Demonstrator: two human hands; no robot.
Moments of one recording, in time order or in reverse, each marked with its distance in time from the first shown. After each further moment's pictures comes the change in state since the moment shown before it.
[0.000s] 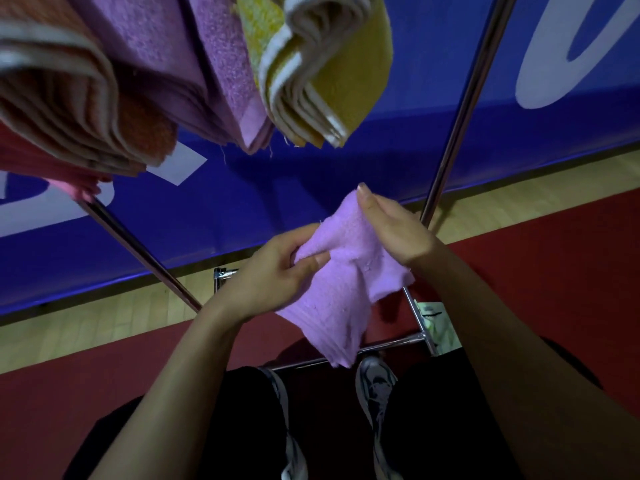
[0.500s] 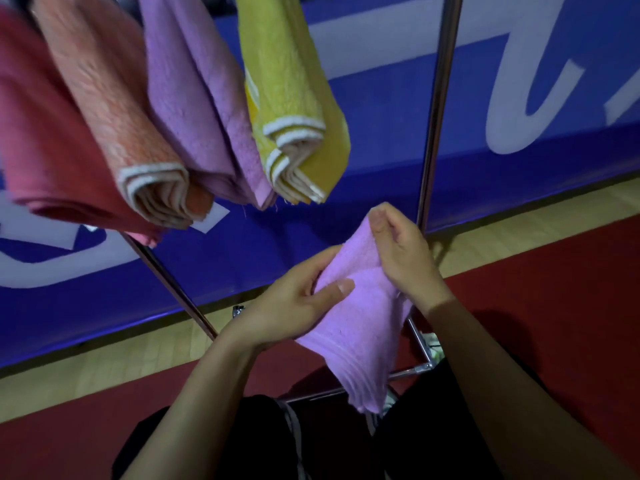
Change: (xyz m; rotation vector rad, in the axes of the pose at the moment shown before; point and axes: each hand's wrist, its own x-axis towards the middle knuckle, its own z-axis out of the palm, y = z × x) left_hand -0.034 0.091 0.008 -0.176 -0.033 0.038; right_hand -0.054 -0.029 -0.027 0.111 0.304 -0.388
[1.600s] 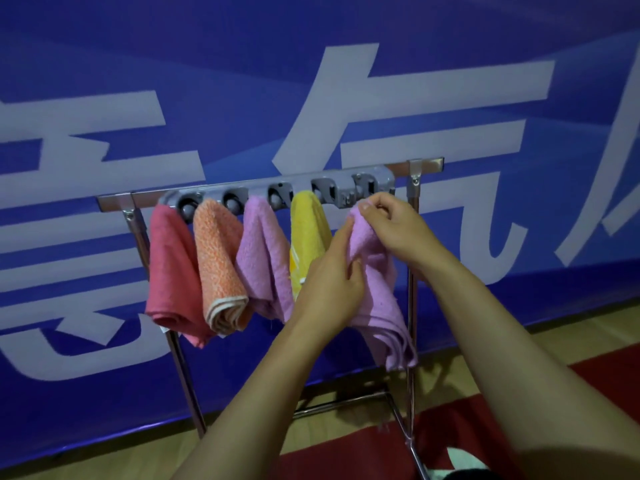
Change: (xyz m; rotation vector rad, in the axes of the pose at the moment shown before) left_hand 0.025 0.187 -0.012 0.384 0.553 0.307; right_hand 0.098 -0.200 -0.085 -0.056 0.020 -0.180
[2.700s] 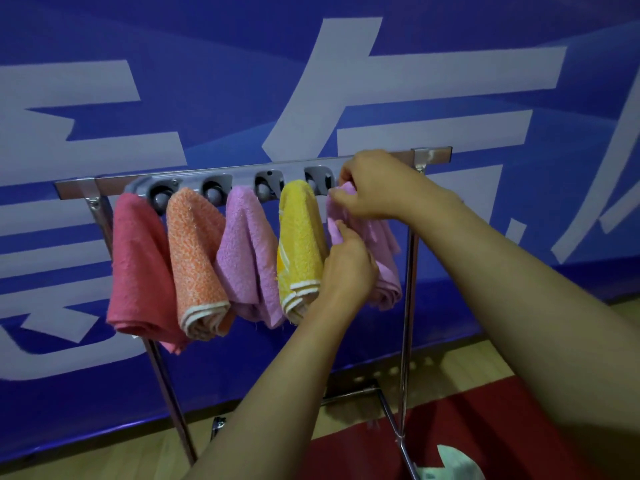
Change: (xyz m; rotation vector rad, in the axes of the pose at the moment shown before) left_hand 0.072 -0.029 0.061 0.231 -0.108 -0.282; right_hand 0.080 -0.029 0.007 -1.026 -0.168 -0.313
